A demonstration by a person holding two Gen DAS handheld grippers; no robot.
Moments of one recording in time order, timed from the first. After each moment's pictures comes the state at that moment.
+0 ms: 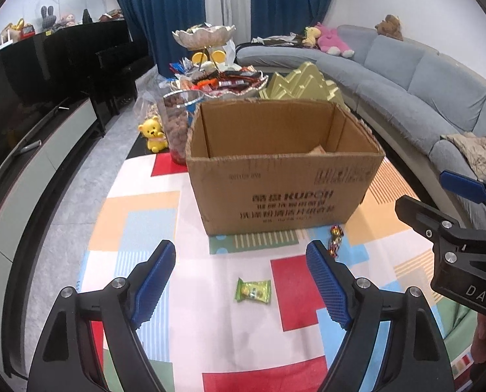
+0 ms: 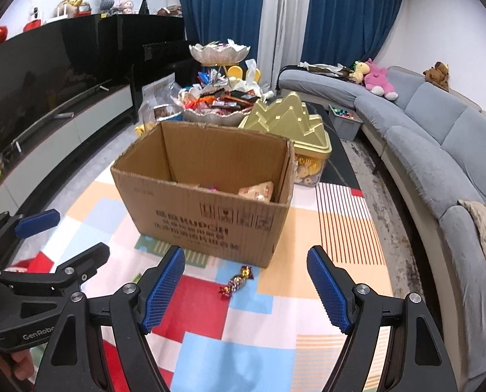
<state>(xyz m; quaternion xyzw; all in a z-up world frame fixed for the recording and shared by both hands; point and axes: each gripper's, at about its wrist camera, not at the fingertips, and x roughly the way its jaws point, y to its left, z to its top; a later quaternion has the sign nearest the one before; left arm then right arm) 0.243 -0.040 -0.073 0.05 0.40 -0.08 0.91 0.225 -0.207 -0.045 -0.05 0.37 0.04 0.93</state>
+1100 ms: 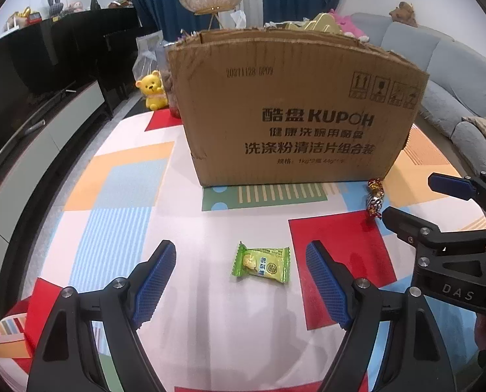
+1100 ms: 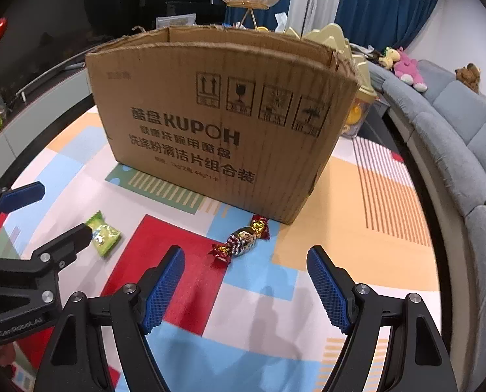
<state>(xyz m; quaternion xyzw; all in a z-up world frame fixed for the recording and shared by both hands) 0.254 -0.046 -0.175 0.05 0.41 -0.05 0.91 0.263 -0.202 -0.169 -0.09 0.43 0.08 0.90</state>
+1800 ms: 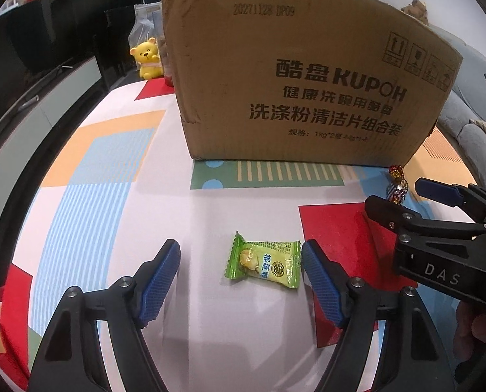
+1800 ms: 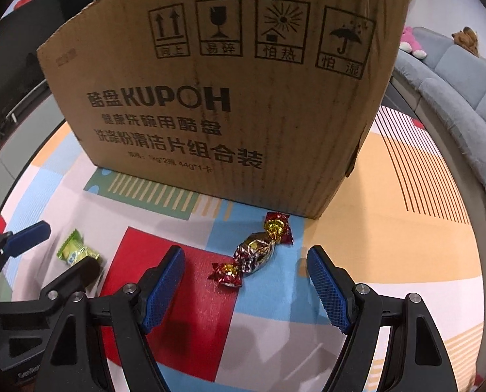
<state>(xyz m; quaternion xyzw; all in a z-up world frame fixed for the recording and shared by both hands) 0.276 -0.043 -0.210 0.03 0.45 -0.05 0.89 0.296 -0.199 -0.206 -0.03 0.46 0.07 0.89</state>
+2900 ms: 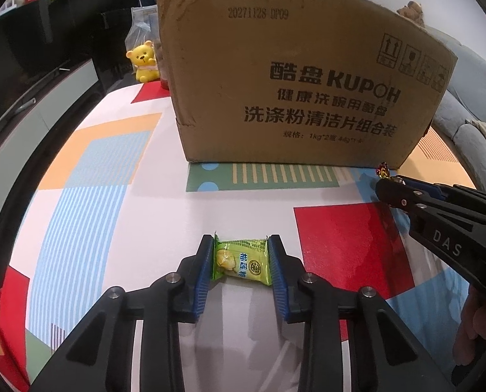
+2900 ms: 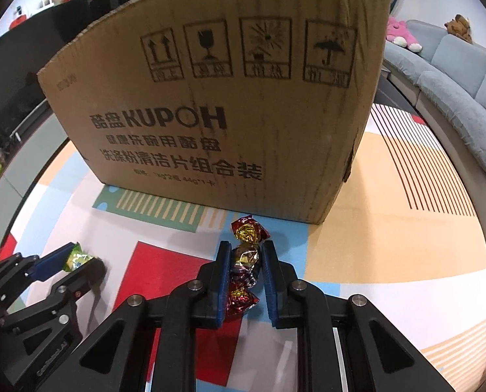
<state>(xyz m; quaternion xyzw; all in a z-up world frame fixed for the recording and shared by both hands) 0.273 -0.045 -0.206 0.03 0.44 -0.06 0.89 0.292 -0.207 -0.188 0.01 0.44 0.08 0.89</state>
